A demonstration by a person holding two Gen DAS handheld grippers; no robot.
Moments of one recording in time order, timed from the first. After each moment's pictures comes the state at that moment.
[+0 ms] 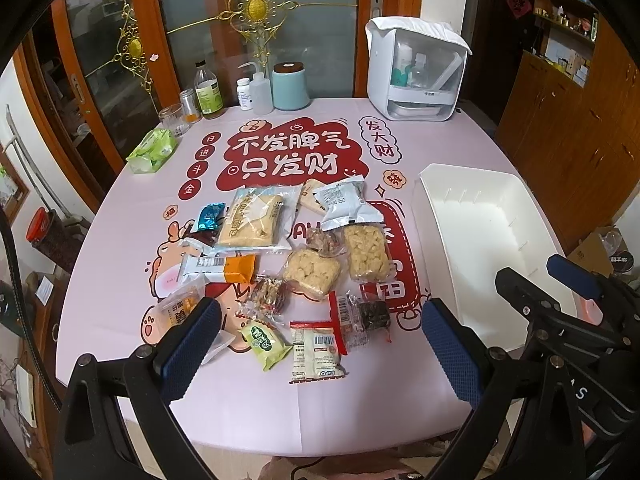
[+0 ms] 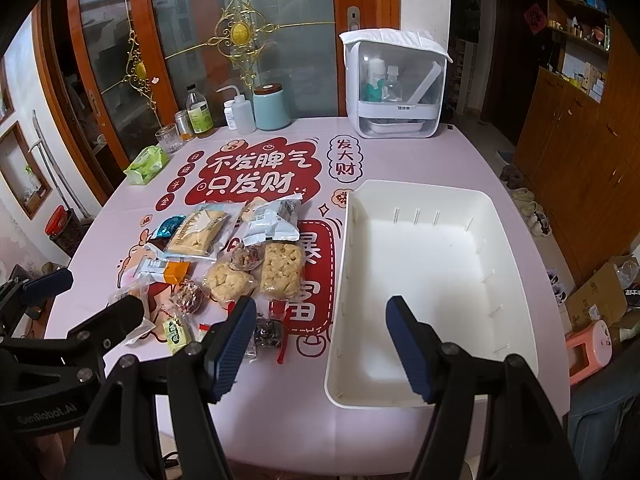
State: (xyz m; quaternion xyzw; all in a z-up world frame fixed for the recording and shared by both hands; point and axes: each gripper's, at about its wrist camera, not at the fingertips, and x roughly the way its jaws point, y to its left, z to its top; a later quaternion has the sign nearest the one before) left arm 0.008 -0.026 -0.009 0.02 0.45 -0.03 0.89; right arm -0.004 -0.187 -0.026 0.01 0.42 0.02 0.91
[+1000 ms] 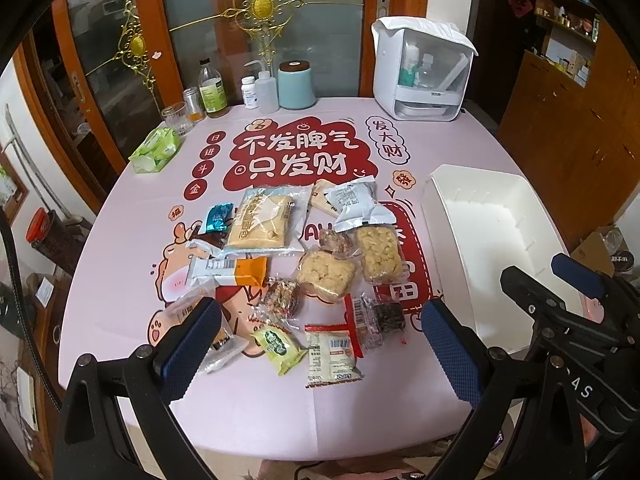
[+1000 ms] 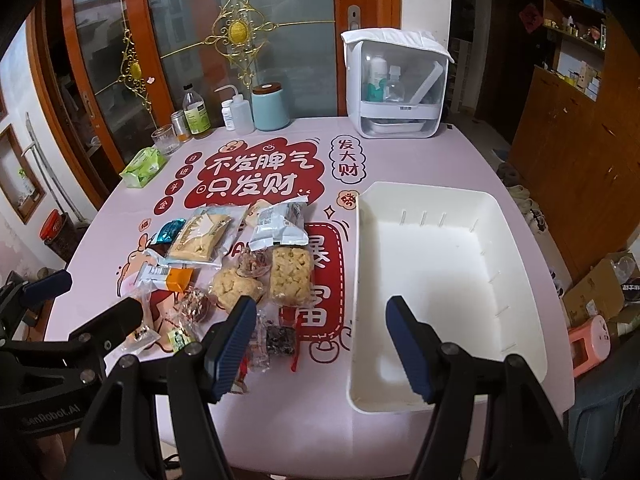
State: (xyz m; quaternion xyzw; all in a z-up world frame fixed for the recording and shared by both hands) left arm 0.017 -0.004 -0.009 0.02 0.46 -0.04 0.89; right arm 0.006 -0.160 -0.021 0.01 0.43 0.00 0.90
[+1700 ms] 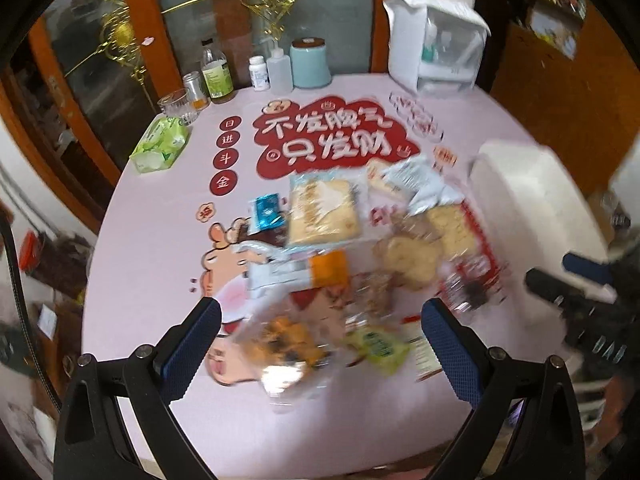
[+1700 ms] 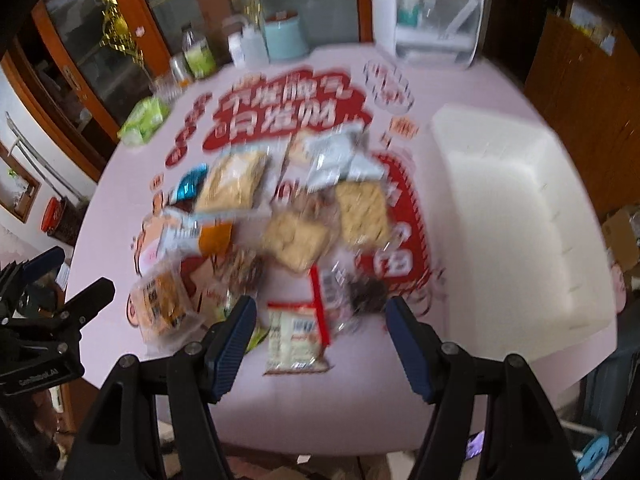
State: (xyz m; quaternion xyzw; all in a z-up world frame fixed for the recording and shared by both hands) left arm 0.063 0.119 -0.043 0.07 0.49 -0.08 0.86; right arm 0.044 -0.079 -0.081 0.06 0.55 0.00 0.83
